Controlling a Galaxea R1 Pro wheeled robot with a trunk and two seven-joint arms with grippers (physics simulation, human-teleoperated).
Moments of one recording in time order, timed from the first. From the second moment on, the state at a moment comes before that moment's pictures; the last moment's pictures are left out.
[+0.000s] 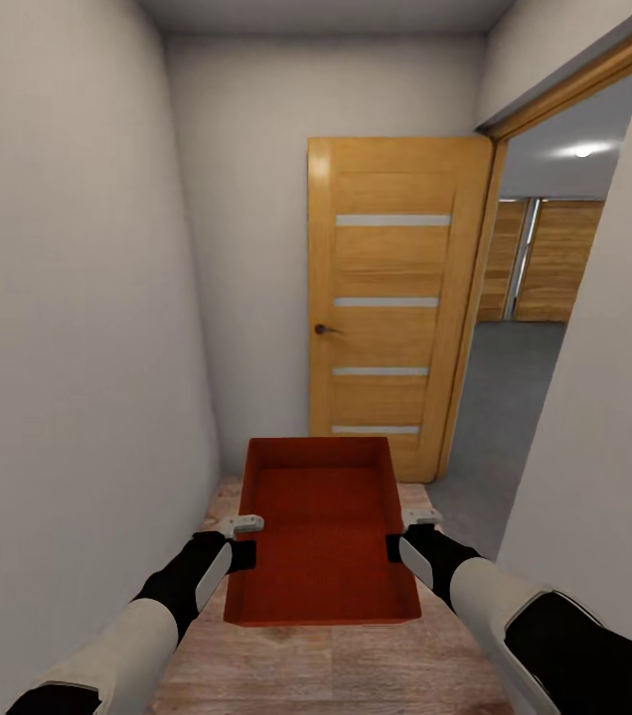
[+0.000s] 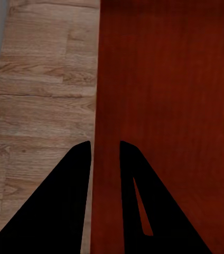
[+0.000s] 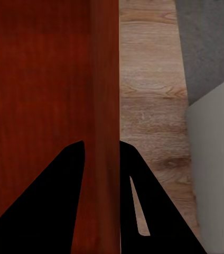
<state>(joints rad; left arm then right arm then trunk) -0.72 -0.10 -0.07 -0.46 0.18 0.51 0.14 -0.92 0.09 0.57 -0.09 -0.57 0.31 -0.24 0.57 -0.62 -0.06</state>
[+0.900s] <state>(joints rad) -0.72 -0.10 -0.07 -0.45 0.20 0.50 0.15 -0.92 0.08 0.57 -0.09 -0.56 0.31 -0.24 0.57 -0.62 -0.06</state>
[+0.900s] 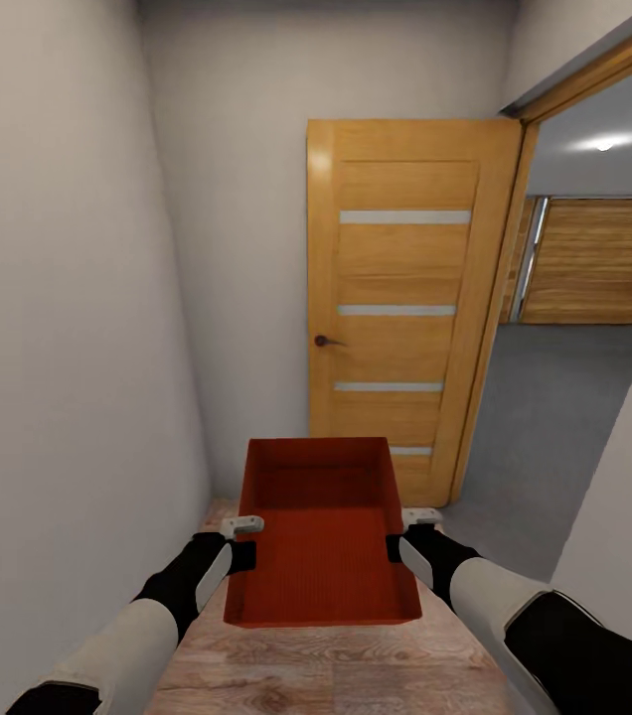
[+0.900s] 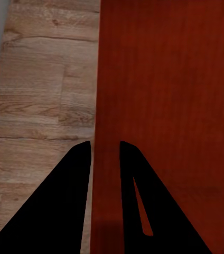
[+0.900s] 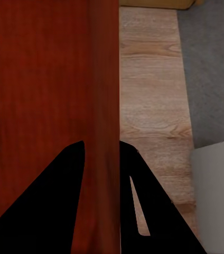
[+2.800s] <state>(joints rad) -0.72 -0.10 -0.07 -0.46 0.19 0.50 0.15 -0.92 0.08 0.57 -0.09 -0.57 0.31 -0.24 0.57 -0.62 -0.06</state>
